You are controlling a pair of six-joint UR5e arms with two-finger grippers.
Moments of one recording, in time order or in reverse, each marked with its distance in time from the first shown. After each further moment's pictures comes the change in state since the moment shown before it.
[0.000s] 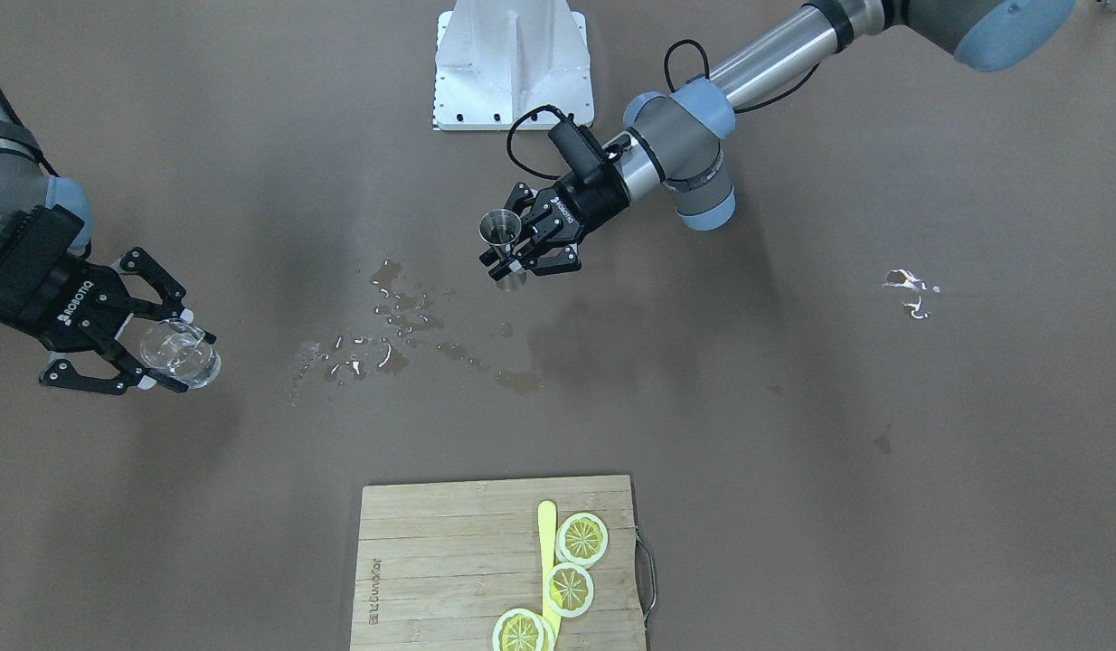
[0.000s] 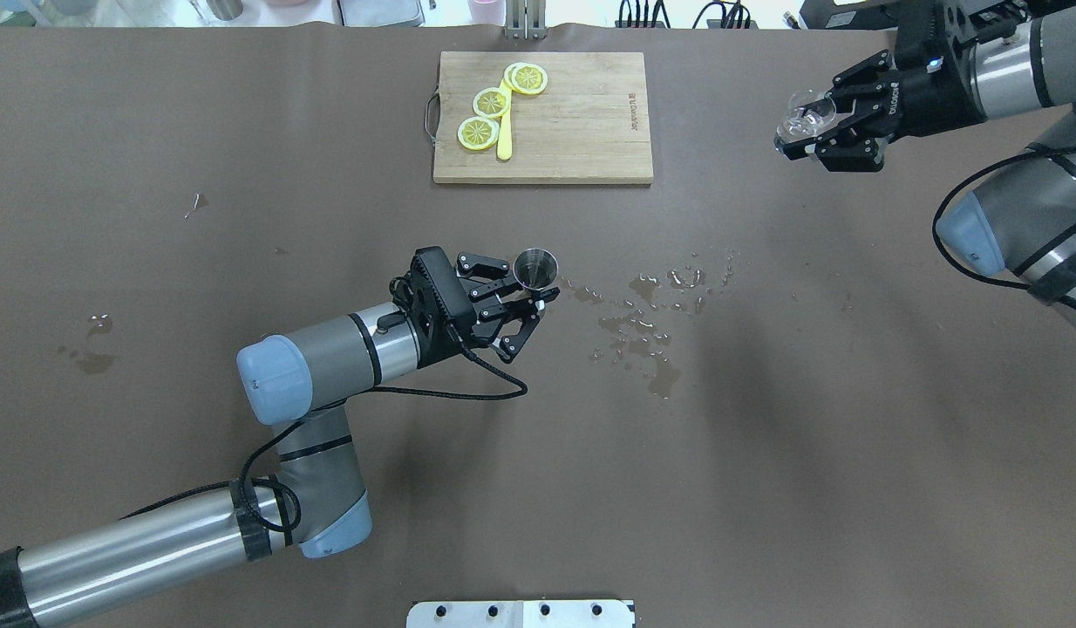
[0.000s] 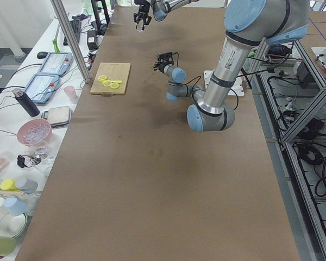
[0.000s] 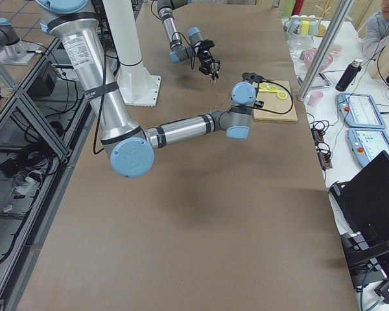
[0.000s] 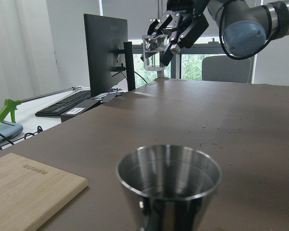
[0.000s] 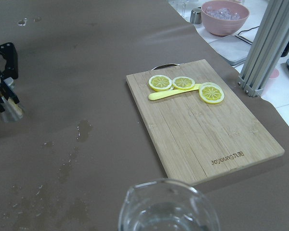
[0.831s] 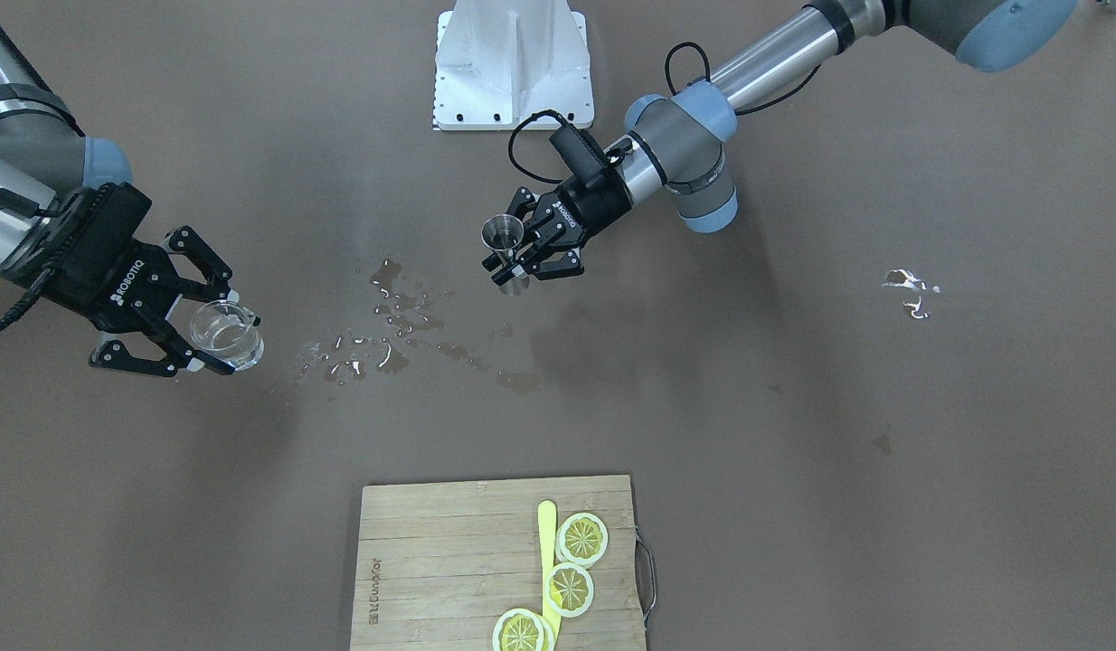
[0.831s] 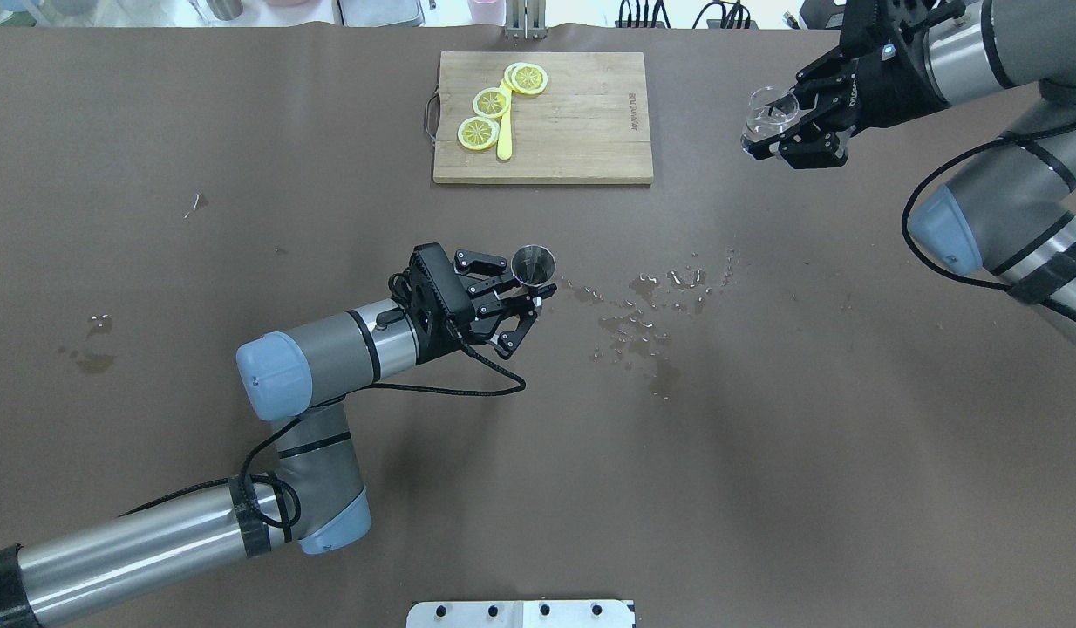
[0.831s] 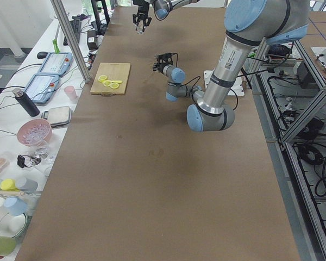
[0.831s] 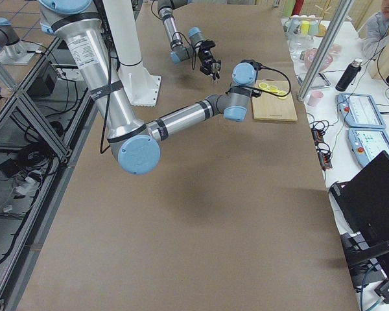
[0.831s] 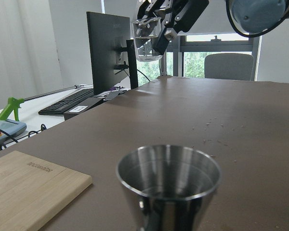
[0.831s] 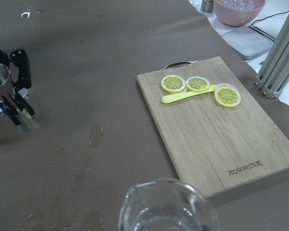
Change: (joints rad) left arm -0.005 0.000 0.005 0.005 0.000 0.000; right arm -0.030 0.030 0.097 -0.220 -0.007 -0.066
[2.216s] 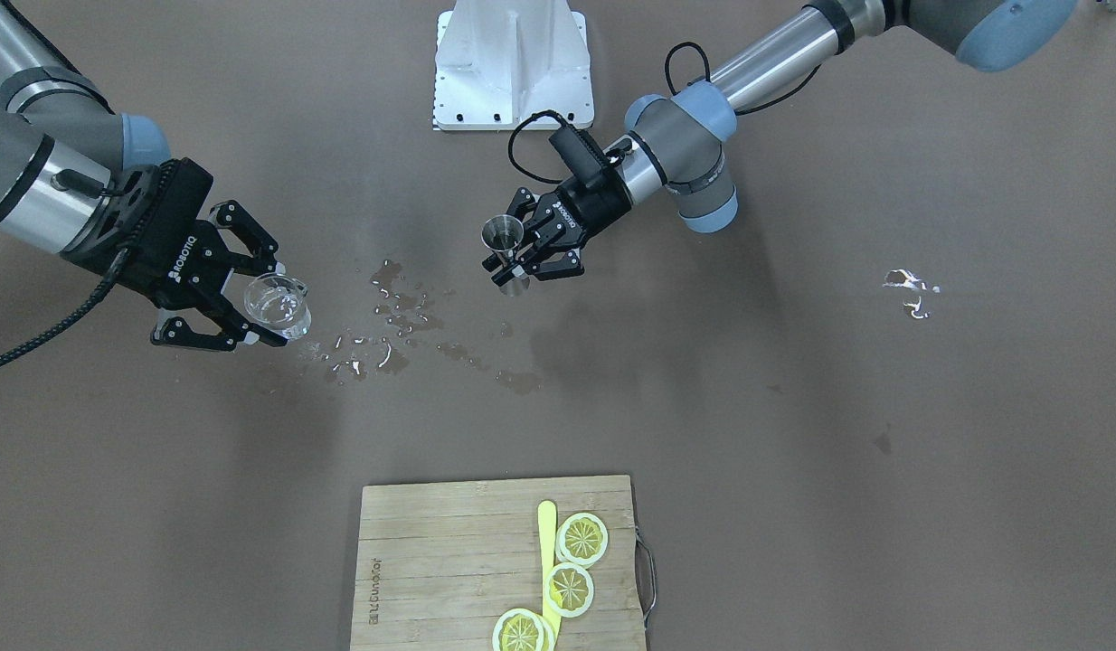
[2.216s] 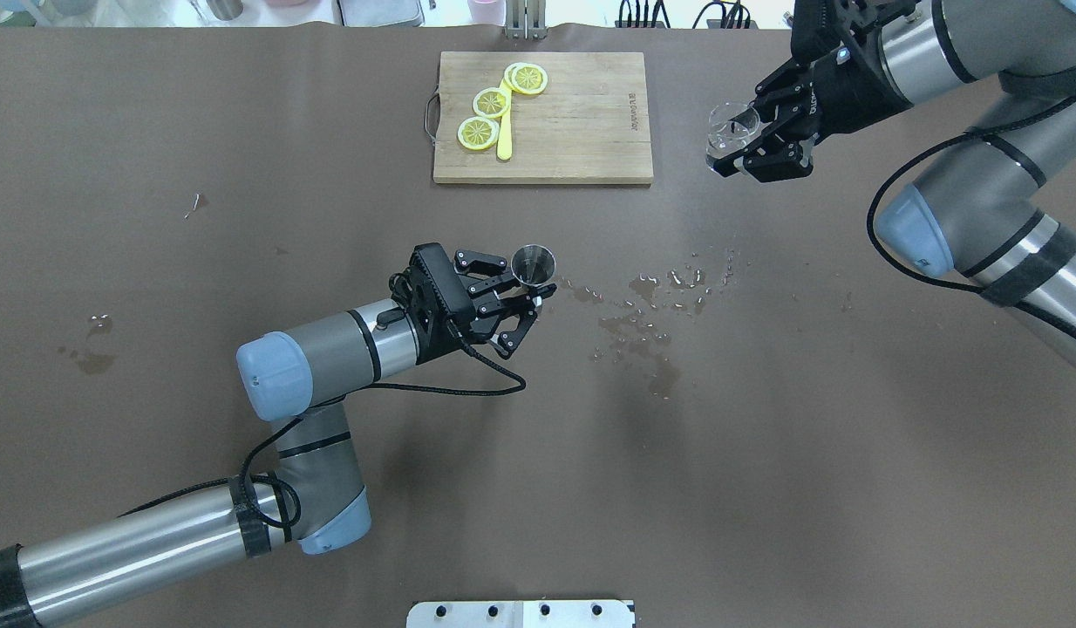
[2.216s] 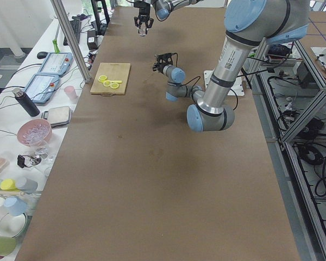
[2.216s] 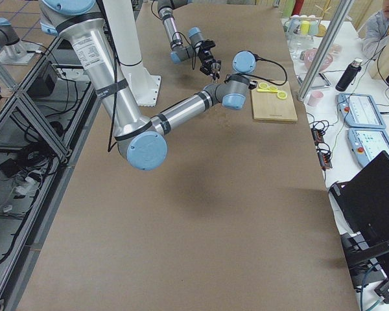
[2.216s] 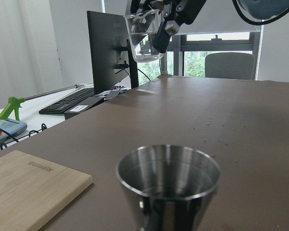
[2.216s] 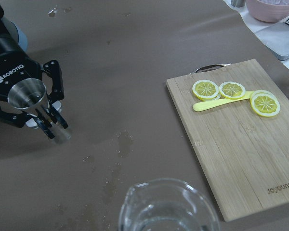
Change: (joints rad) left arm 0.000 0.000 0.000 0.006 0.001 0.000; right arm -0.037 0.048 0.049 -0.135 0.054 -0.041
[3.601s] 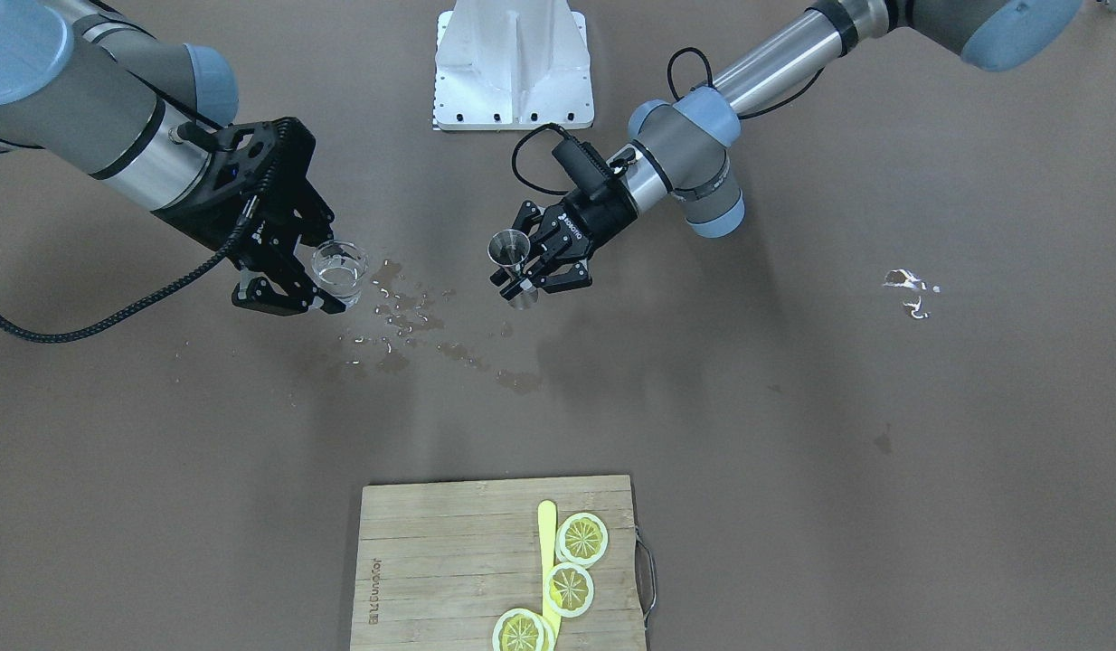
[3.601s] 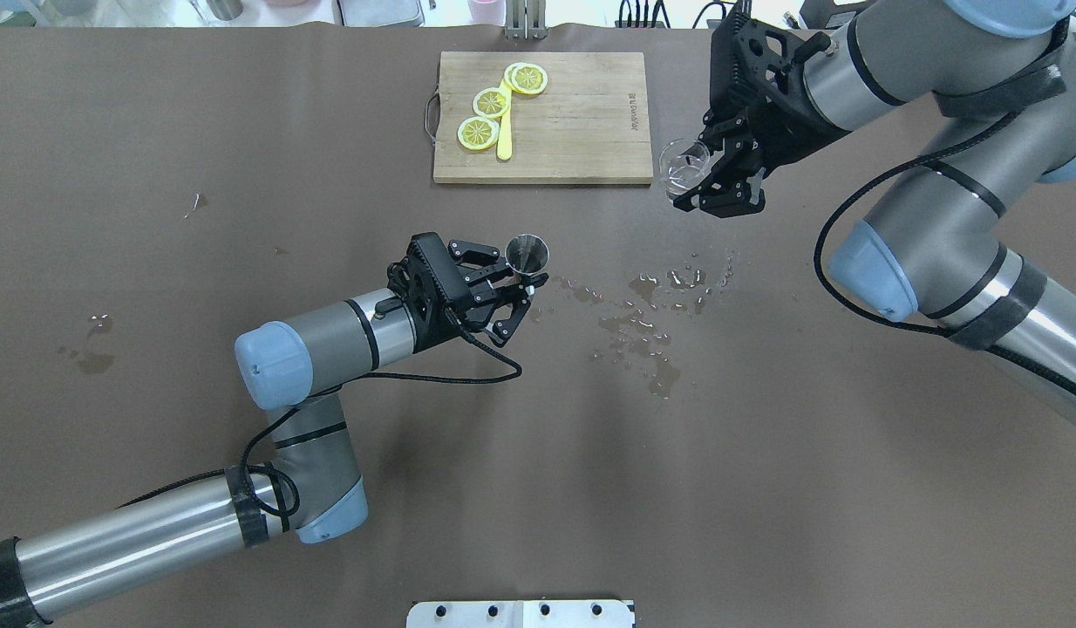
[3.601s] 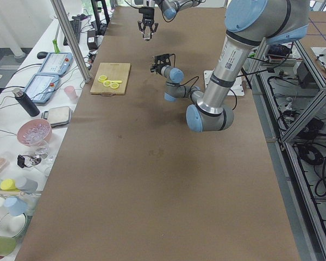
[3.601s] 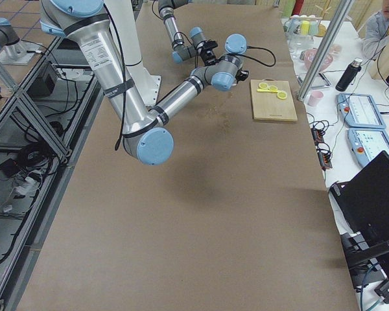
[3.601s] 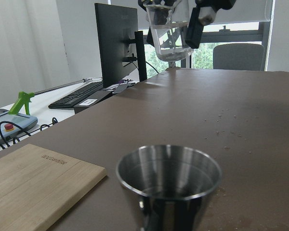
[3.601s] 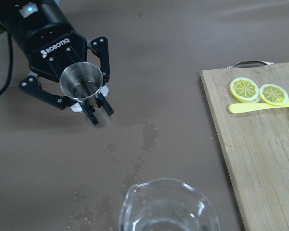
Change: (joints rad) left arm -0.018 0.000 0.009 0.024 0.004 0.003; right arm -0.100 0.037 0.141 -0.342 -0.107 -0.270
